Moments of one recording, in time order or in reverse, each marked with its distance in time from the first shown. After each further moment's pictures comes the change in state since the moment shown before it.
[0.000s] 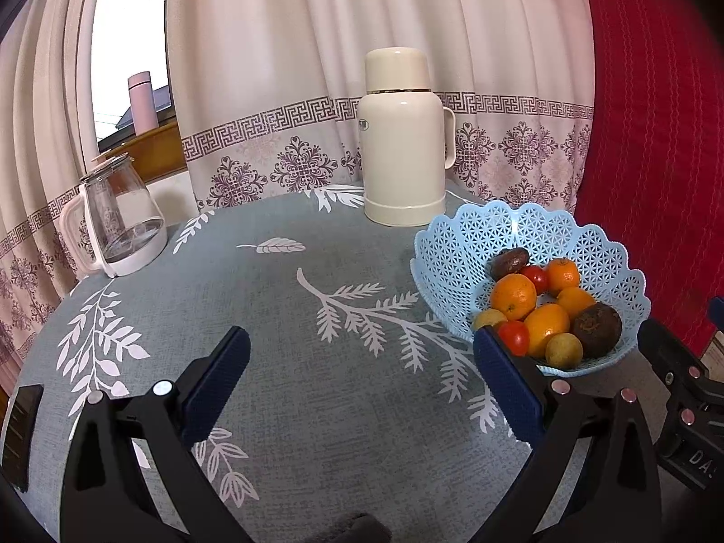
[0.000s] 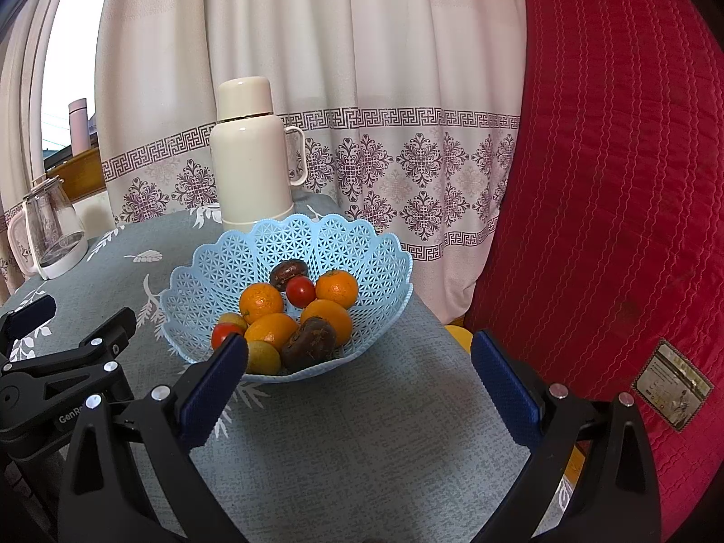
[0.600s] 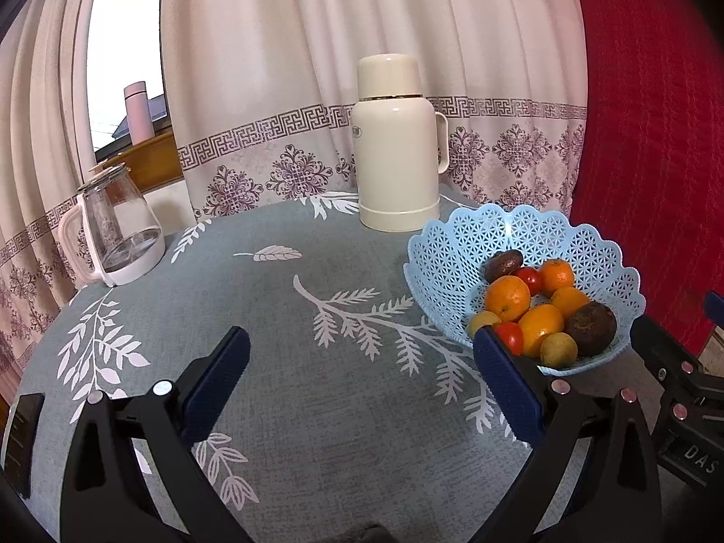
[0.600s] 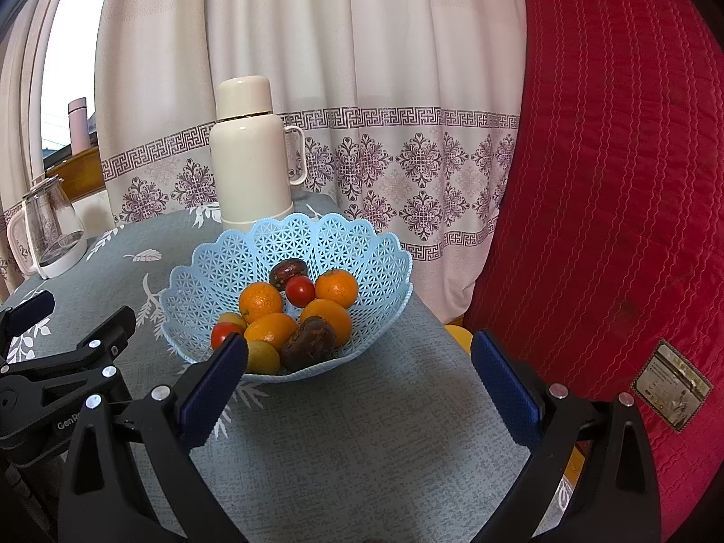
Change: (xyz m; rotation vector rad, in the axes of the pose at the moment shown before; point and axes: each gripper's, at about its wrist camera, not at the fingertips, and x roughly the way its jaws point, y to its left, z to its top) left arm -0.003 -0.005 -0.001 0.023 -0.018 -0.011; right arm 0.000 0.000 0.000 -0.001 0.003 0.000
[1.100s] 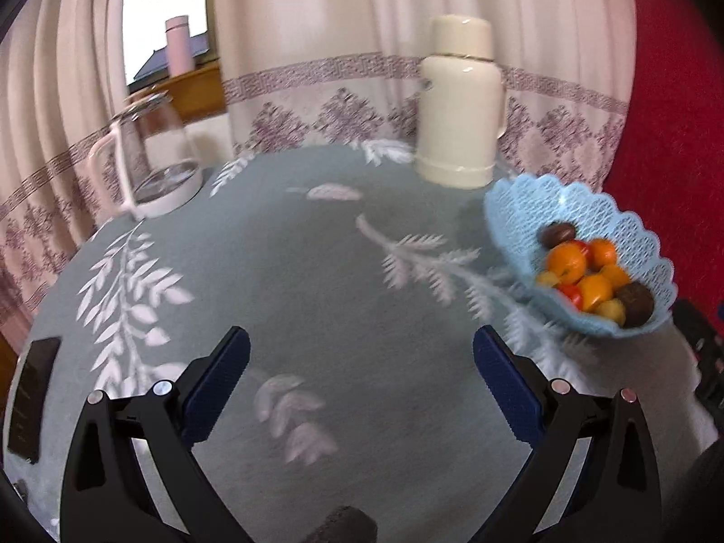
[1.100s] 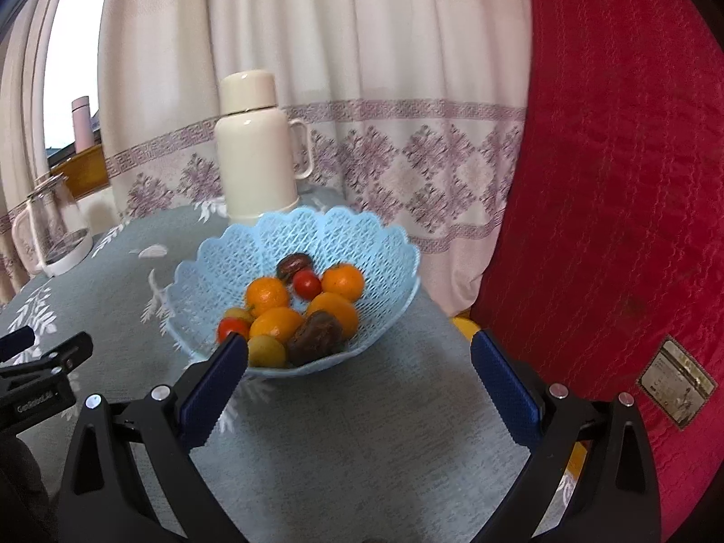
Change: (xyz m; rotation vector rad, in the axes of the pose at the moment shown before) left arm -0.004 0.064 -0.019 -0.119 0.173 0.055; right arm 0.001 0.002 0.000 0.002 0.048 0.042
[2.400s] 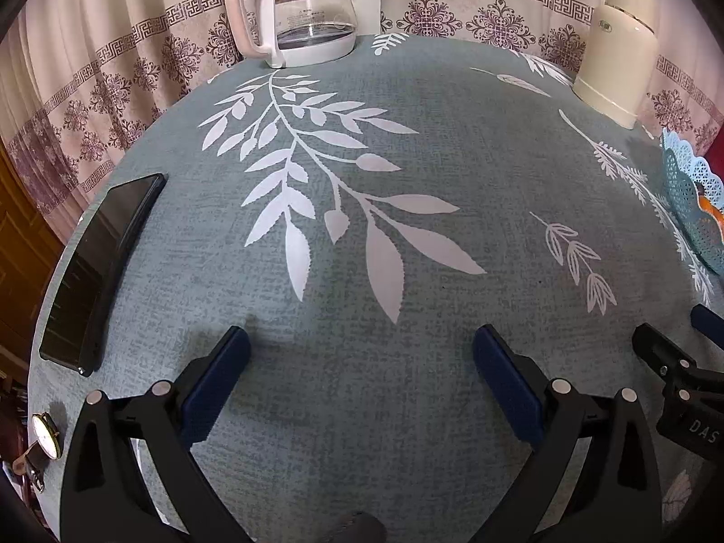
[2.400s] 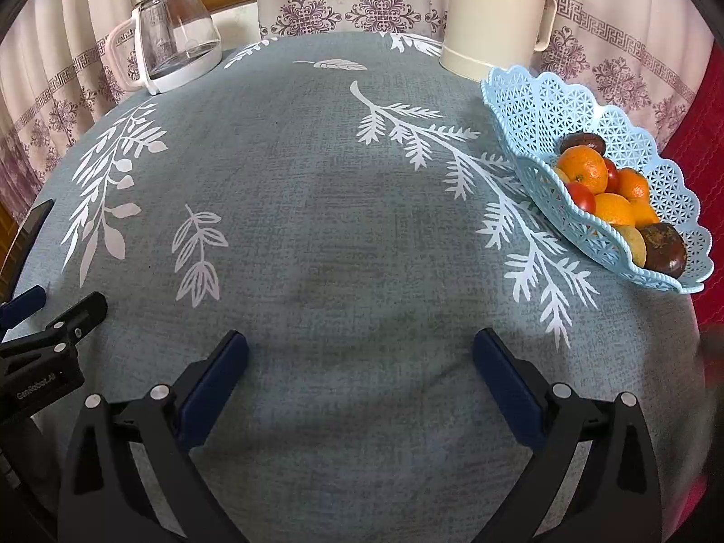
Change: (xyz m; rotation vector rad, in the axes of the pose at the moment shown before) left arm 0.005 0.143 -0.070 -0.193 0.299 0.177; right arm 0.040 0.164 -0.053 -0.306 0.437 0.255
